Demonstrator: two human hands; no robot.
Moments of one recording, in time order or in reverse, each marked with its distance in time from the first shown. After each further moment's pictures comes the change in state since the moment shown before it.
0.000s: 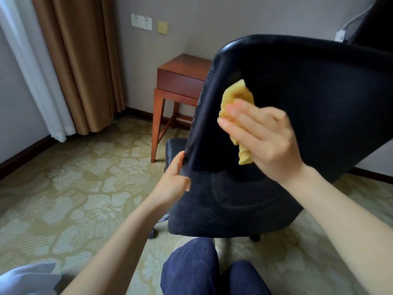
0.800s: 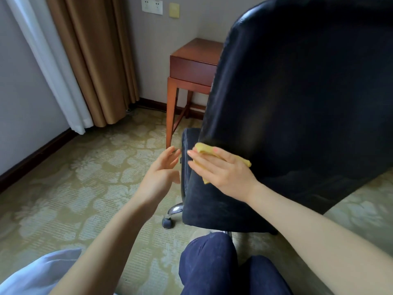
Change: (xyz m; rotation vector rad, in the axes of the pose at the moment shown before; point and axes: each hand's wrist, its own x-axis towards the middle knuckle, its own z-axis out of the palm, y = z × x) left_hand -0.002 -0.010 -0.047 -0.102 0.166 -0.067; right_hand -0.066 -0.081 0.109 0.046 -0.419 -0.109
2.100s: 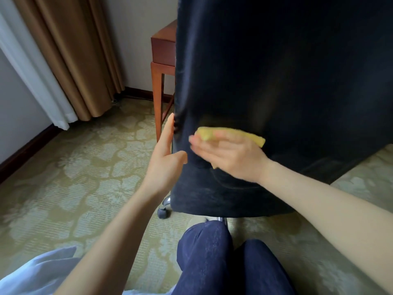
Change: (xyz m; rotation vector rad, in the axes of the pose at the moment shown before) left_hand 0.019 0.001 0.040 0.085 -0.024 0.245; right_hand -0.026 0.035 -0.009 -0.120 0.052 -0.038
